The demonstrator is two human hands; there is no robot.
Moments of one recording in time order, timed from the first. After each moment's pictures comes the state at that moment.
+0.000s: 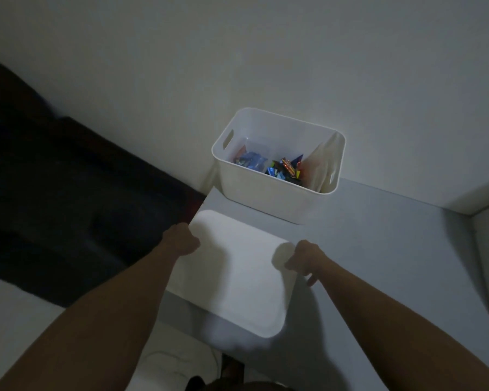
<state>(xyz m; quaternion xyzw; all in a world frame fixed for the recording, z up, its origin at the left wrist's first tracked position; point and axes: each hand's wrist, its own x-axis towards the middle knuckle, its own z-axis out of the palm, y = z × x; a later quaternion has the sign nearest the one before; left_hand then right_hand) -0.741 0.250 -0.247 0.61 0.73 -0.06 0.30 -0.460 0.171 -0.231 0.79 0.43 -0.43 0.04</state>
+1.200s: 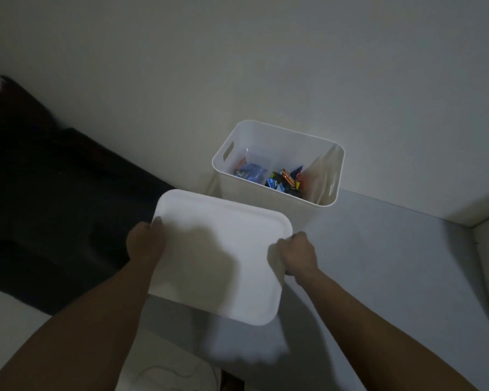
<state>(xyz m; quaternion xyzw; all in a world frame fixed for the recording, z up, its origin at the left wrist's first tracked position) -0.777 0.264 -0.233 0.42 0.85 0.24 0.22 -0.492 0.185 -0.206 0.83 0.35 -0.37 -0.24</state>
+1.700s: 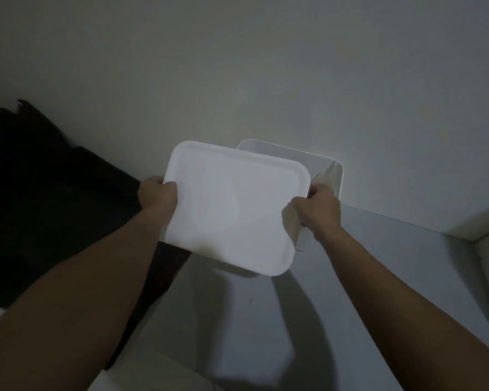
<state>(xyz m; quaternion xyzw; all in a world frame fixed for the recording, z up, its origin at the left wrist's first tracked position) -0.744 0.325 -0.126 0.44 0.74 0.42 0.27 -0.464 0.240 -0.109 0.79 0.39 -0.27 -0.38</state>
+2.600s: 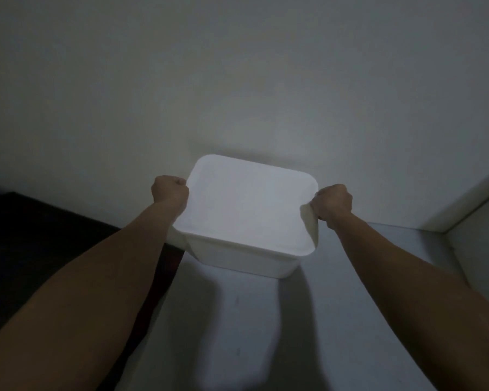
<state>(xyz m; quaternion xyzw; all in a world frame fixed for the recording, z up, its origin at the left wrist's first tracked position) -0.633 0.460 -0.131 0.54 0.70 0.35 0.31 -0.342 0.329 -0.132 0.87 0.23 -0.22 -0.38</state>
